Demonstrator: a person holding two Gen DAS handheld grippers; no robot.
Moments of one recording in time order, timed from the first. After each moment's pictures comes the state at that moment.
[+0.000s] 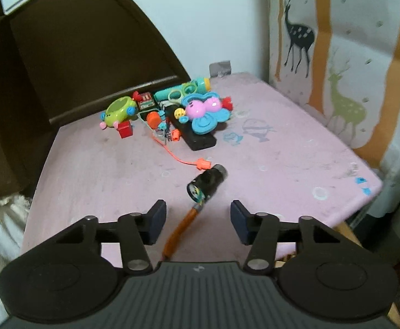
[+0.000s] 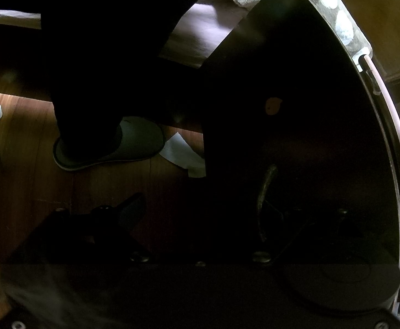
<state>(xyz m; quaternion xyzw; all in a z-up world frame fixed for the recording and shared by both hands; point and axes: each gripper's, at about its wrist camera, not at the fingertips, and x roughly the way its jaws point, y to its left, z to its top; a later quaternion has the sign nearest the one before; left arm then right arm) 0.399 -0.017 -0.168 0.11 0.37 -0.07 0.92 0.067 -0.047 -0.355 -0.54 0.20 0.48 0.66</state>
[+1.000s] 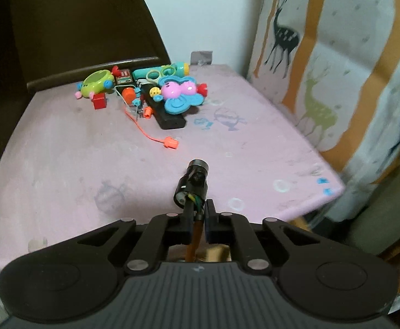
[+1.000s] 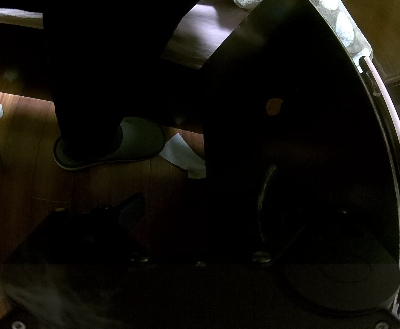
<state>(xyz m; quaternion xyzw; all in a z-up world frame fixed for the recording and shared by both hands) 0.367 -0.010 -0.164 0.00 0.39 -0.12 0.91 0.068 -0.048 -0.354 -0.54 0.20 0.48 0.66</state>
